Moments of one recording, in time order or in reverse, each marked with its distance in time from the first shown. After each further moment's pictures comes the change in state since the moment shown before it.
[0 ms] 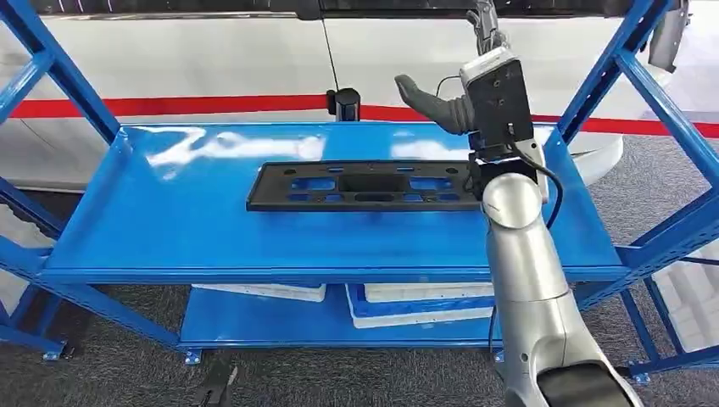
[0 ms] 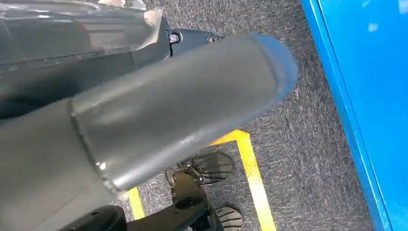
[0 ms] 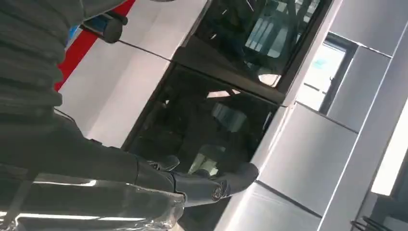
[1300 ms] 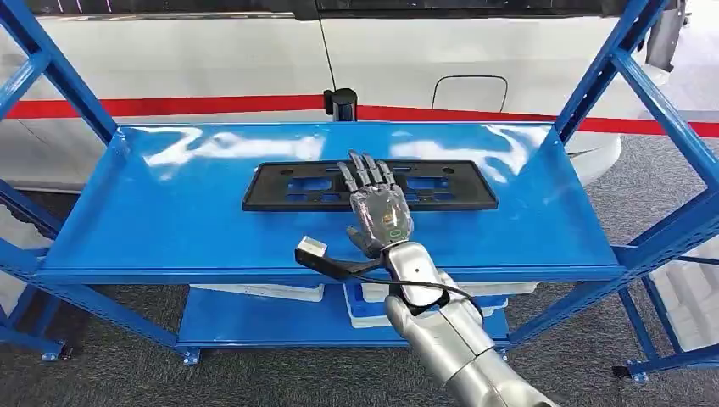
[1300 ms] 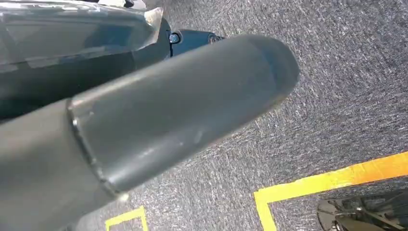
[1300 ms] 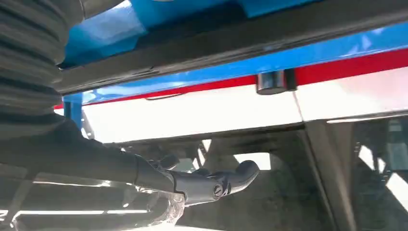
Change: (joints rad) left arm 0.105 0.003 -0.106 0.030 -0.248 0.129 0.444; right arm 0.217 0.038 0.343 0.352 0.991 -0.292 0.333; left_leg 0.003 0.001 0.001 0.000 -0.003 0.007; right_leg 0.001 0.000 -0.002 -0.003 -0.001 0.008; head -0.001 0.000
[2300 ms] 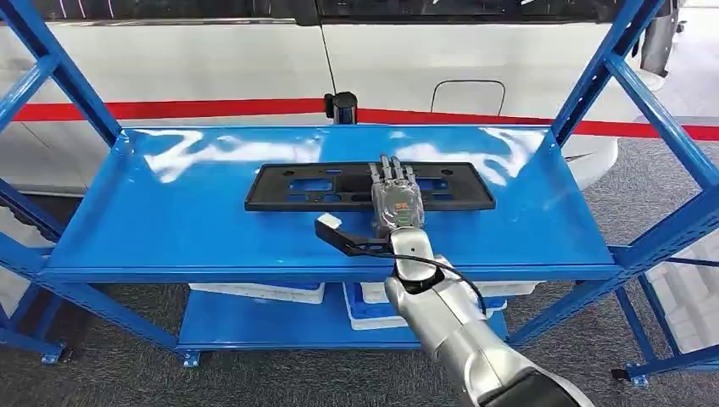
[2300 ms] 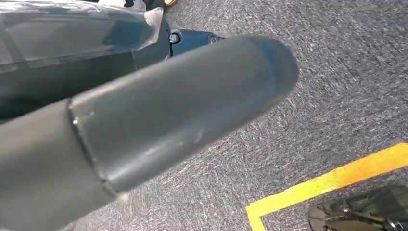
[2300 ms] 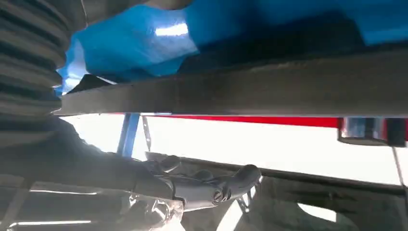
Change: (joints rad) left arm -0.003 -0.011 -0.033 0.001 -0.089 0.008 -0.045; right arm -0.160 0.080 -0.119 0.366 0.114 0.107 0.202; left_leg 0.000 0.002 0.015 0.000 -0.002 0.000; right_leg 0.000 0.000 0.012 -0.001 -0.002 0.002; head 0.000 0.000
